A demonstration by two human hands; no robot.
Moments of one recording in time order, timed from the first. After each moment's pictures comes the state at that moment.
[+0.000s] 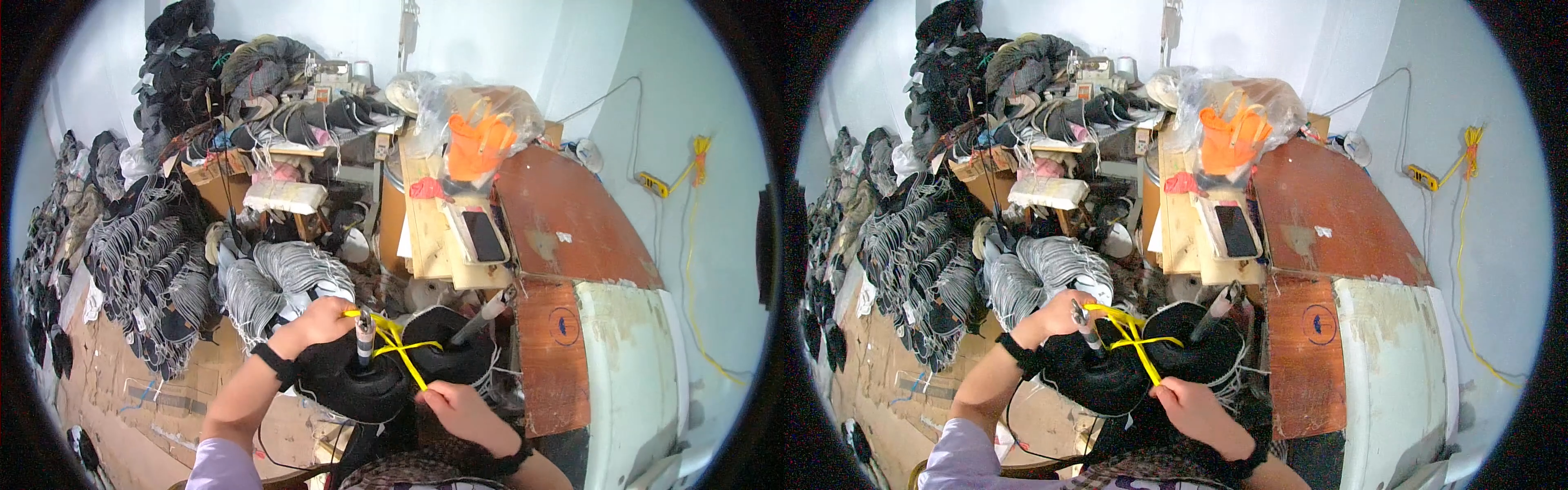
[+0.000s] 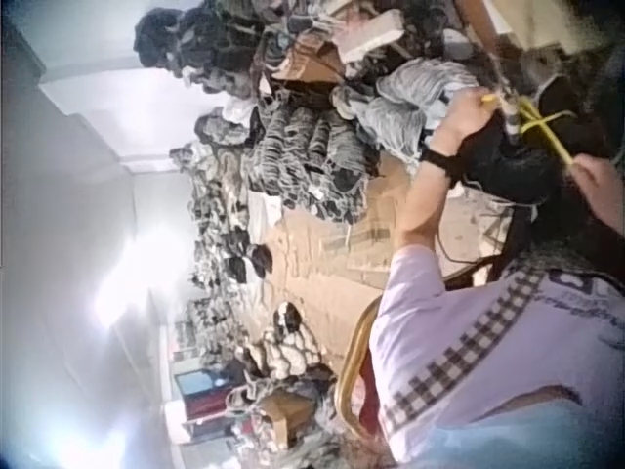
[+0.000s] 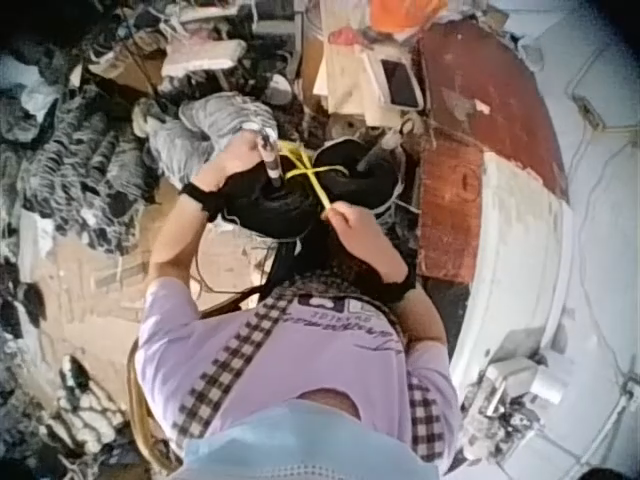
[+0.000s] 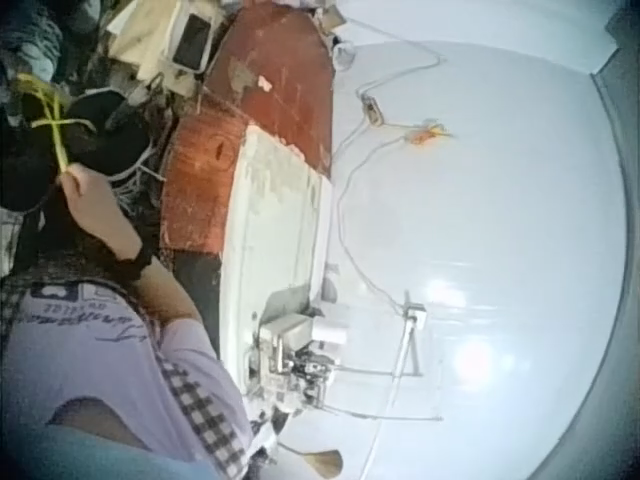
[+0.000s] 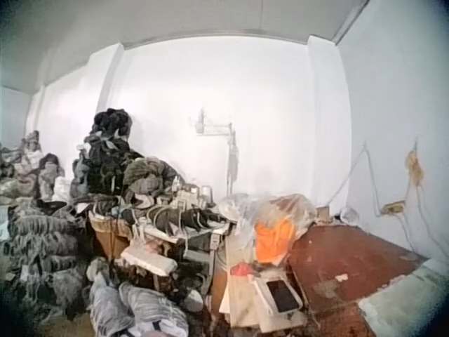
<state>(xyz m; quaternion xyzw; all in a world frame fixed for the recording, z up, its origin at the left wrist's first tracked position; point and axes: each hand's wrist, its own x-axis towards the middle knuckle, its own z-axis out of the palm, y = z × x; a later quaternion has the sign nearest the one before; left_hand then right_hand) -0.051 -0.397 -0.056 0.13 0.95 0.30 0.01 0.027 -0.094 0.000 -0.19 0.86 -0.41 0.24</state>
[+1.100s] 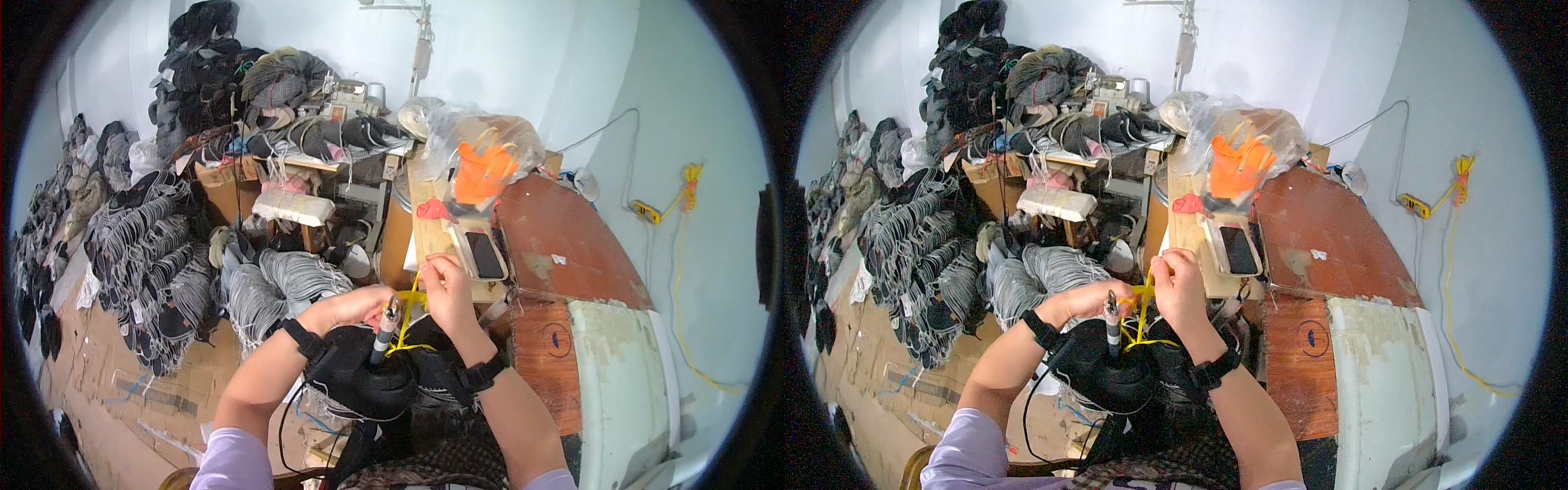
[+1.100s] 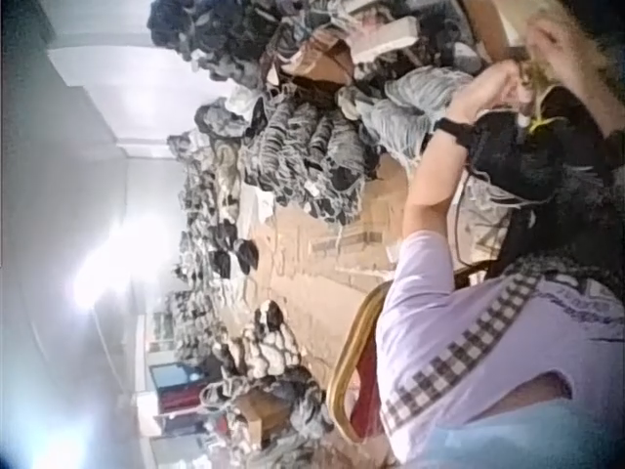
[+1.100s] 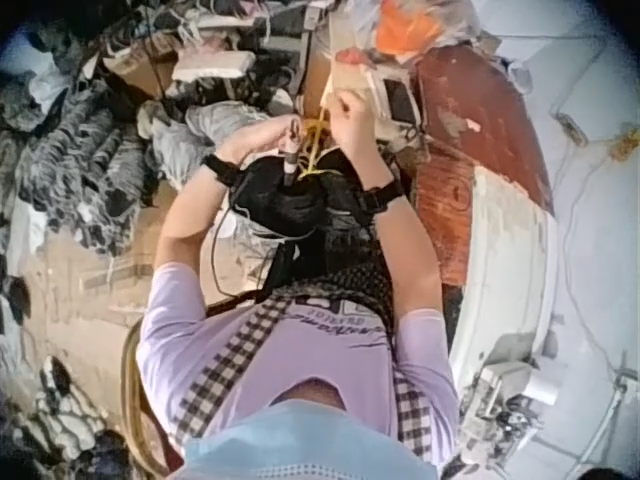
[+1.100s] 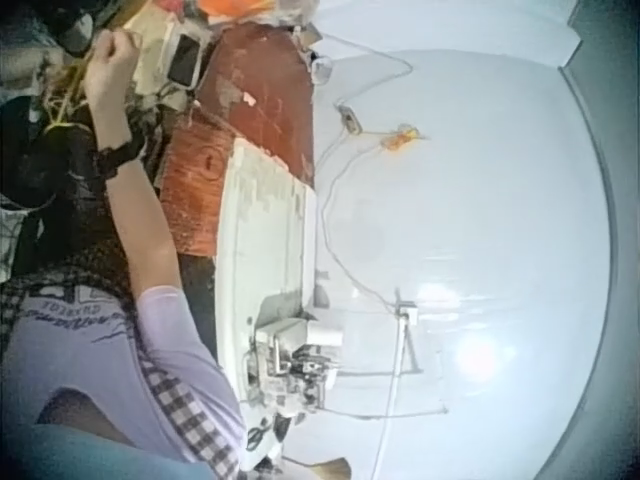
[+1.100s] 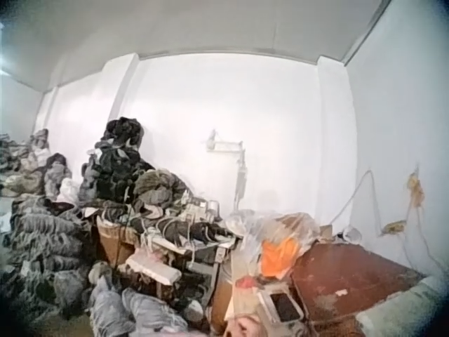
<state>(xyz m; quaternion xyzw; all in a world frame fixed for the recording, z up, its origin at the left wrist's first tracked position) -0.078 -0.365 -0.002 0.13 0.65 0.69 0.29 -0.095 -0.196 0.039 -0.20 0.78 -0.57 -0.14</state>
